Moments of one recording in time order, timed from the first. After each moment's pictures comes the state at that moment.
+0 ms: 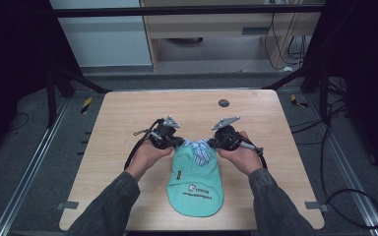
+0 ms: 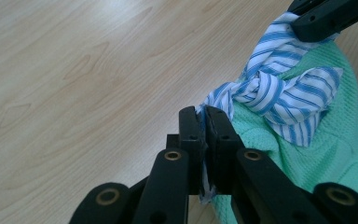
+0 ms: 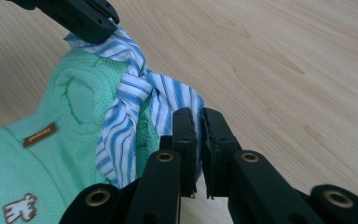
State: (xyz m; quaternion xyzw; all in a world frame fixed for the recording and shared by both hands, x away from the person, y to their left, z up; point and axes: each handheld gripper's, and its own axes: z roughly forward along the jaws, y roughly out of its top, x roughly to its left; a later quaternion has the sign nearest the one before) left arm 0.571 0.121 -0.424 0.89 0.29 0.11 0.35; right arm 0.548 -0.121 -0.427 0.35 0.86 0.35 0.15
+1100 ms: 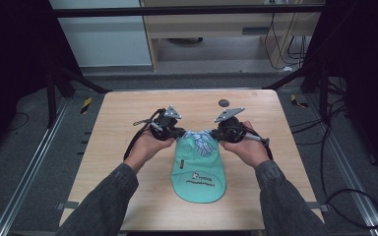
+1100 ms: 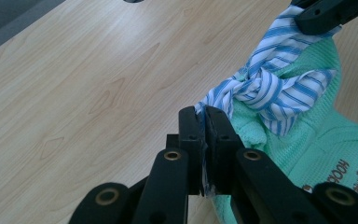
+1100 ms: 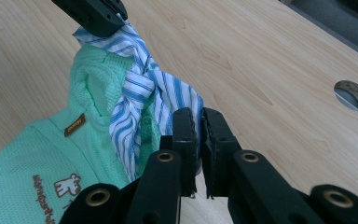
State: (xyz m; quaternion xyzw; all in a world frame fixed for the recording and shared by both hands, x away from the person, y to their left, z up) left arm 0.576 0.116 -0.389 0.89 0.27 0.14 0.35; right arm 0.551 -0.128 -0.390 0.31 0.86 0.36 0.18
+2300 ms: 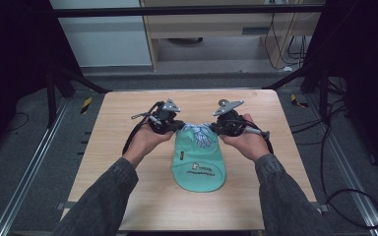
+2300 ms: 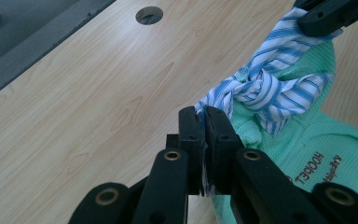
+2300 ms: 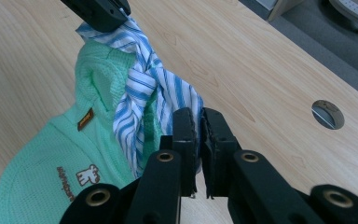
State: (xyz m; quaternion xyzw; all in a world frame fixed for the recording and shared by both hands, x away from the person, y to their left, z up) left arm 0.583 0.117 -0.370 0.88 0.26 0.16 0.36; right arm 0.558 -0.125 -0.371 0.30 0.86 0.35 0.20
